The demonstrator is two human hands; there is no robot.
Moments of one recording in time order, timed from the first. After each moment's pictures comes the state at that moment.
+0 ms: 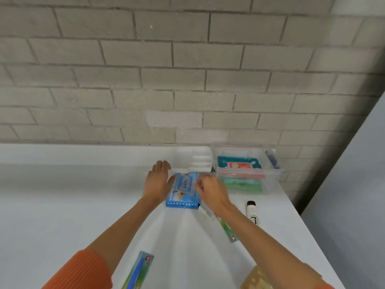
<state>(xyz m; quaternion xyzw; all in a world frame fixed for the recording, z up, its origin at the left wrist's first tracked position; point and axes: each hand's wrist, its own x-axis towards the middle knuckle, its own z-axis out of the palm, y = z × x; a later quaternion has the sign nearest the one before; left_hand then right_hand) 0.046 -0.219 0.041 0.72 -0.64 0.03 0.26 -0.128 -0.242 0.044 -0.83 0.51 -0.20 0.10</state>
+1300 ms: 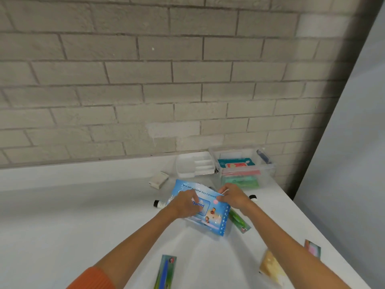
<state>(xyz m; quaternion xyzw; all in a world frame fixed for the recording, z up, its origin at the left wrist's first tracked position) 0.027 -0.173 0.056 0.61 -0.69 -0.35 0.17 -0.154 -0.213 0.048 -0.60 0.63 -0.26 0.42</state>
